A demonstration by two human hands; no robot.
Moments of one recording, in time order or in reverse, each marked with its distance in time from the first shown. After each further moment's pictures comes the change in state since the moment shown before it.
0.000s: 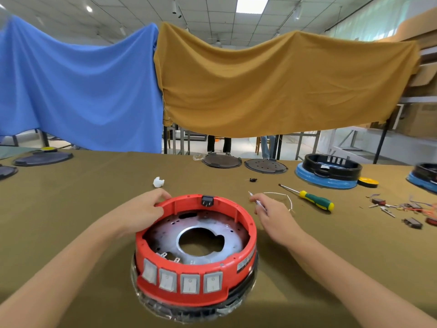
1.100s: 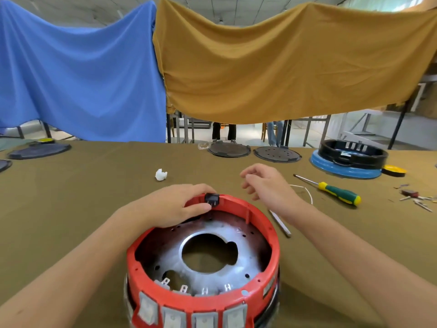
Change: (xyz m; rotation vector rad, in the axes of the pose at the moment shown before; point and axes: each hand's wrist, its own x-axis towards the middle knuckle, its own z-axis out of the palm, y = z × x) left_hand 0.055 0.010 0.020 0.373 -0.191 0.419; right_hand 0.043 -0.071 -0.007 0.396 -0.075 0.180
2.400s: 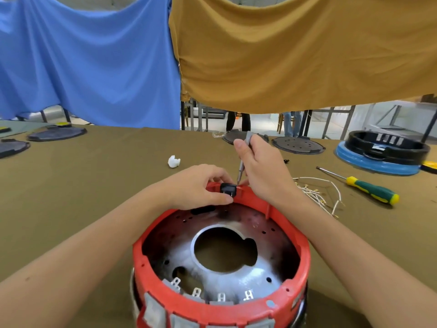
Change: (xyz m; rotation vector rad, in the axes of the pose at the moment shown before) left_hand 0.016 0.006 0.002 -0.172 0.094 -0.036; right_hand 0.020 -0.022 0.043 0.008 0.113 -0.302
